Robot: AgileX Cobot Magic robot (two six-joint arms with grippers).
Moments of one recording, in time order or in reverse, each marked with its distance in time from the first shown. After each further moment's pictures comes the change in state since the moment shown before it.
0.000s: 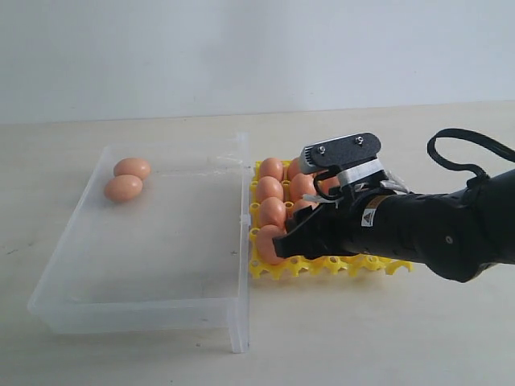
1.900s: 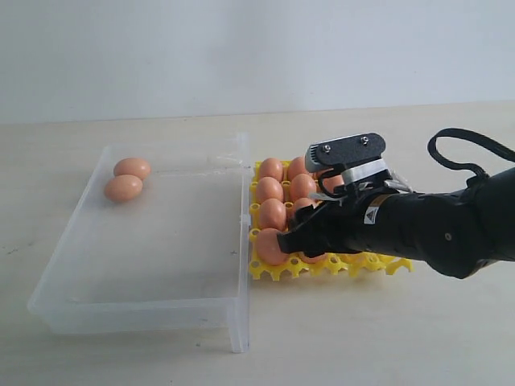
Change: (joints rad) left arm 0.000 0.000 0.000 0.000 0.000 0.000; right arm -0.019 0.018 -0.002 0.013 -0.010 -0.002
